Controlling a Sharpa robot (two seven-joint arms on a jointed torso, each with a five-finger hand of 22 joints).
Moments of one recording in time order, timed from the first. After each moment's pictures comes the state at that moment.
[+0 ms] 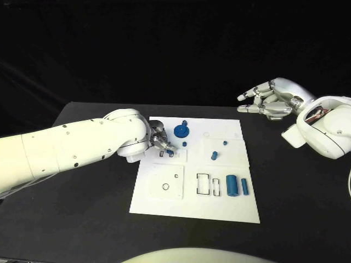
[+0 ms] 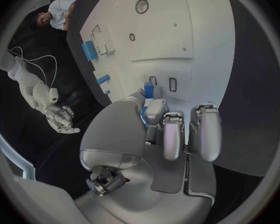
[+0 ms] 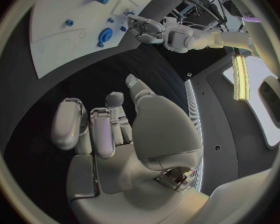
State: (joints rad) left arm 1.25 -0.72 -0.05 1.48 -1.06 0.02 -0.65; left_hand 1.31 0.02 0.27 0.20 0.05 0.88 0.05 0.60 0.70 1.32 -0.03 1.18 1.14 1.47 -0.09 1.57 1.31 0.05 1.47 0.02 1.48 1.31; right arm 1.35 -0.95 -0.04 1.58 -0.91 -0.30 0.02; right_hand 1.28 -0.04 0.11 0.02 0.24 0.91 0.16 0.16 0.08 1.10 0.07 1.03 0.95 1.47 0.00 1.43 1.31 0.08 1.37 0.09 1.33 1.07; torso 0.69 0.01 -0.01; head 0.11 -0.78
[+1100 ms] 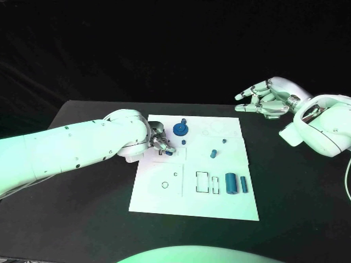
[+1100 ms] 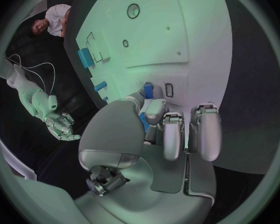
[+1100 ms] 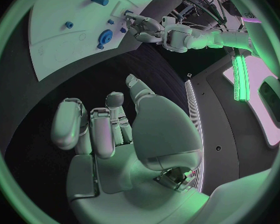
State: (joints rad) left arm 1.24 -0.70 -0.05 1.46 -1.10 0.07 -0.64; left_hand 1.29 -0.01 0.32 0.19 0.04 0.88 0.05 0.61 0.70 1.32 -0.03 1.18 1.13 1.47 -0.09 1.57 1.31 0.05 1.47 0.02 1.48 1.31; right arm 1.34 -0.95 -0.04 1.57 -0.91 -0.30 0.02; right_hand 1.28 -0.04 0.11 0.02 0.24 0.91 0.16 0.17 0.08 1.10 0.07 1.03 0.96 1.47 0.00 1.43 1.31 0.08 1.37 0.09 1.33 1.07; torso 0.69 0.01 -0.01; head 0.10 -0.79
